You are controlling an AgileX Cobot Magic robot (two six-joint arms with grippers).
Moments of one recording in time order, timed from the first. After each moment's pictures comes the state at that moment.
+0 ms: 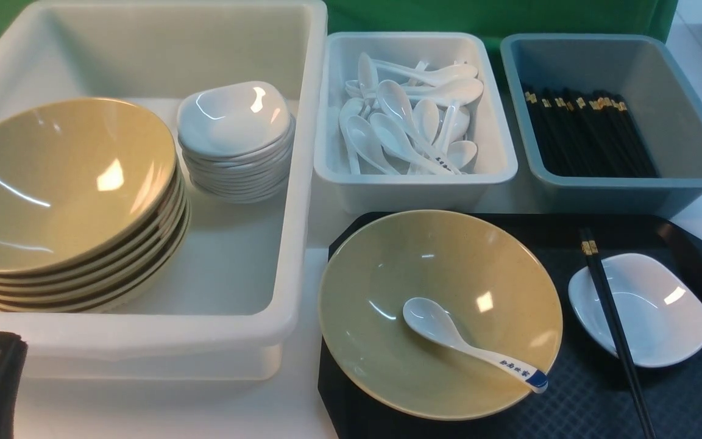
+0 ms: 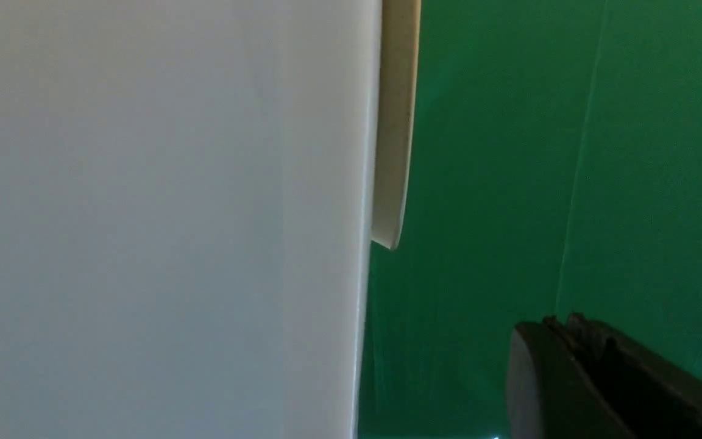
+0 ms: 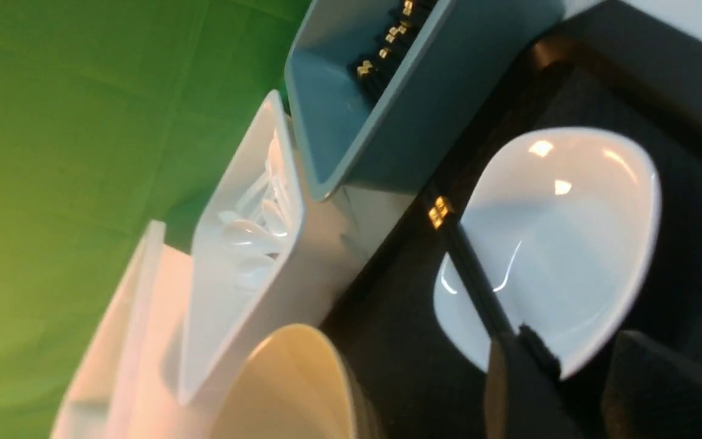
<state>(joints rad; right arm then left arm) -0.04 -0.01 0.03 0.32 0.32 0.76 0.04 -0.01 0.03 -1.19 0.14 -0.45</state>
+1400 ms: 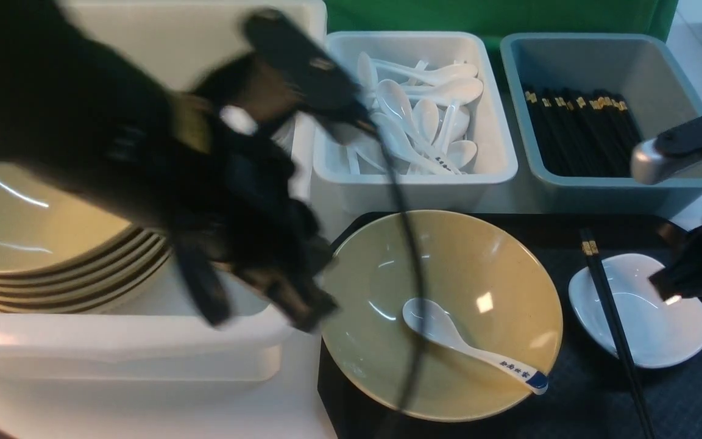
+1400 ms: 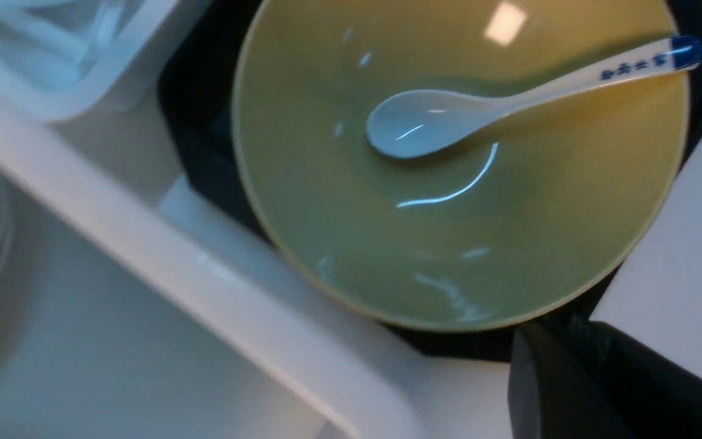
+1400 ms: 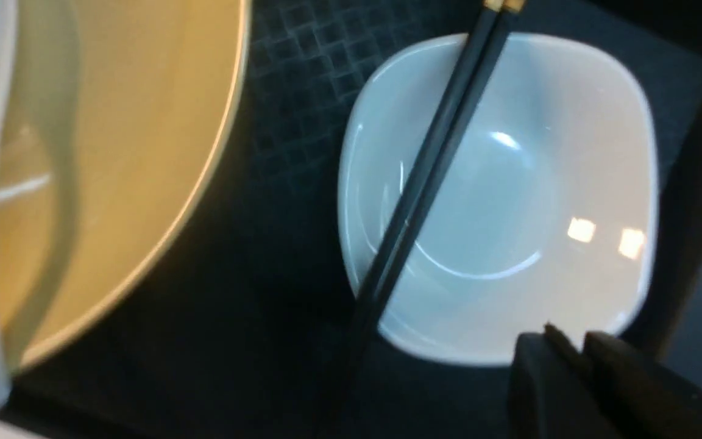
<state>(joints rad) 0.24 1.37 -0.98 -0.10 0.95 -0.01 -0.78 1.33 -1.27 -0.10 1.04 0.29</state>
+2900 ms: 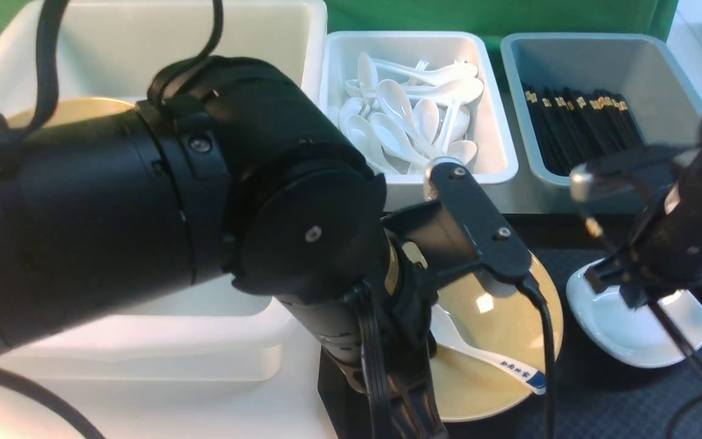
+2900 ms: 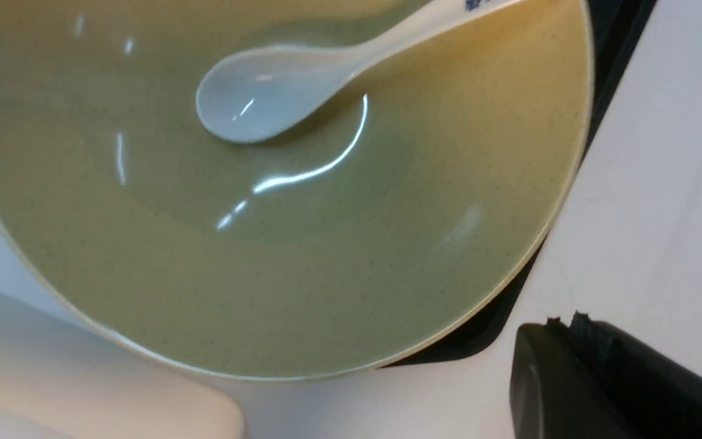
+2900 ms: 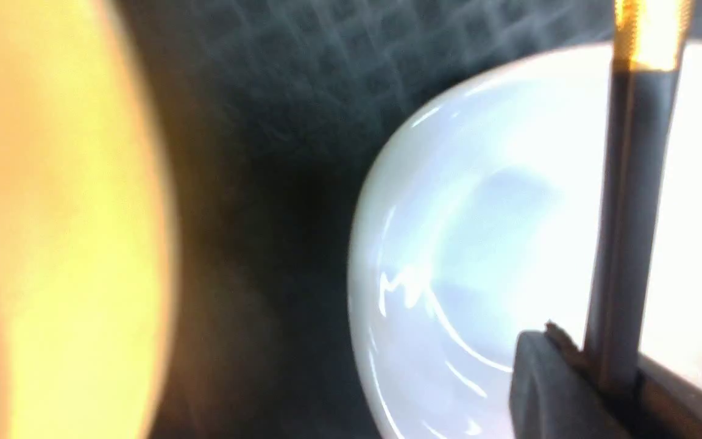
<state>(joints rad) 0.24 1.58 -1.05 -0.09 0.91 0.07 -0.98 1.50 -1.27 0.01 1.06 0.16</state>
